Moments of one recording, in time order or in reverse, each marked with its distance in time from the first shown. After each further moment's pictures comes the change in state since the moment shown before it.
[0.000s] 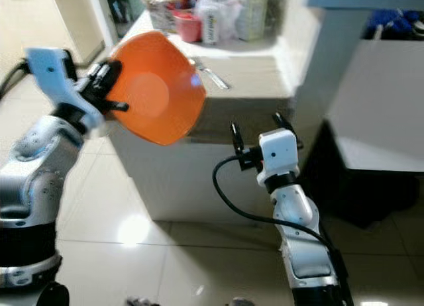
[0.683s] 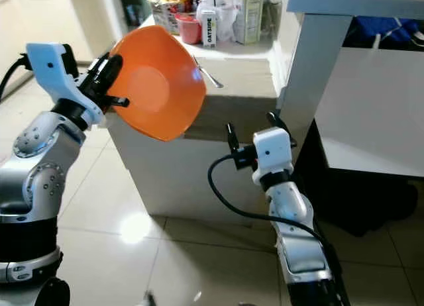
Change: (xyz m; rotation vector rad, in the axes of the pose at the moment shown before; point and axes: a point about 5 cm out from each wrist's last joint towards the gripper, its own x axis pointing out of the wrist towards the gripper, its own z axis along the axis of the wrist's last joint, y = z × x) left arm 0.001 0.009 0.005 0.002 -0.033 0.029; right arm 0.009 0.008 0.001 0.000 -0.010 0.029
